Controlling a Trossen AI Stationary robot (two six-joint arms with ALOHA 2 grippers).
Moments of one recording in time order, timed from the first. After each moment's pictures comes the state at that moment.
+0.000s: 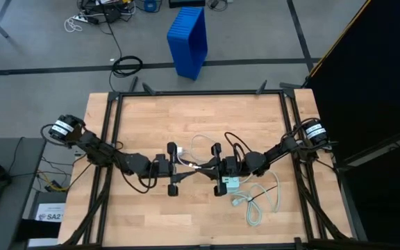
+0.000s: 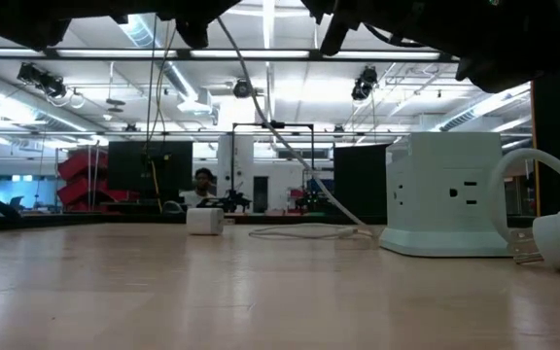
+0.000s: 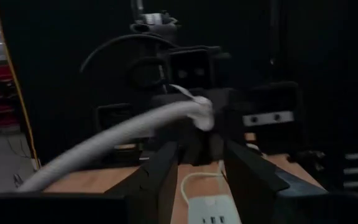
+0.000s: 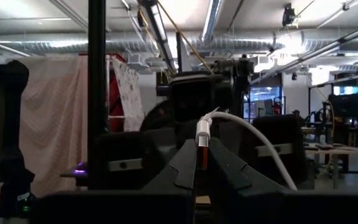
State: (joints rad) left arm -0.39 1.49 0.58 1.11 -0.43 0.15; right arm 0.31 1.88 0.78 1.51 0.24 -0.08
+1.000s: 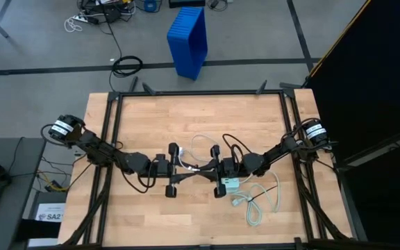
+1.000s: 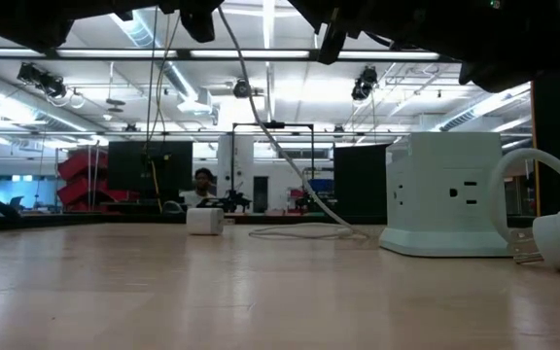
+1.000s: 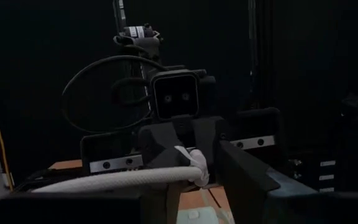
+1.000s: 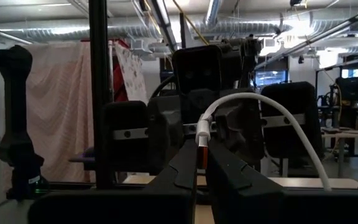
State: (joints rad) left arm -0.39 1.49 0.58 1.12 -0.33 0.14; right arm 0.31 1.88 0.78 1.44 0.23 -0.05
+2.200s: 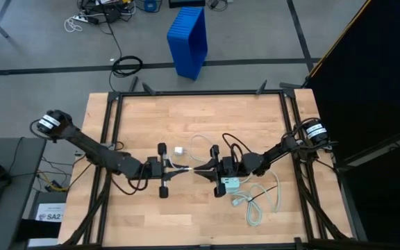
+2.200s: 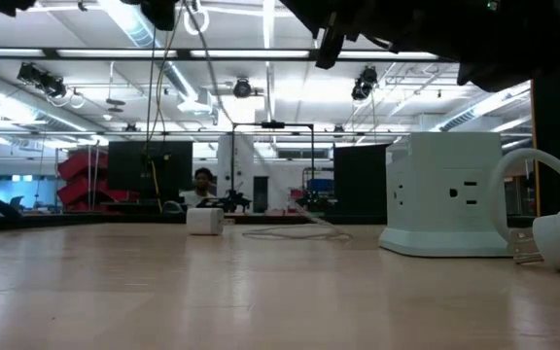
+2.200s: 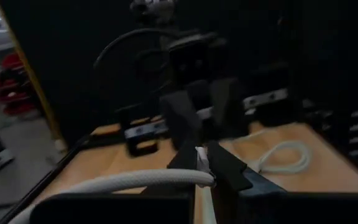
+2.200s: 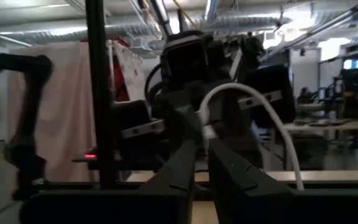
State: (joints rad) left arm -0.51 1.23 0.58 0.63 -0.65 0.18; right arm 0.30 1.86 0.79 1.37 0.23 0.00
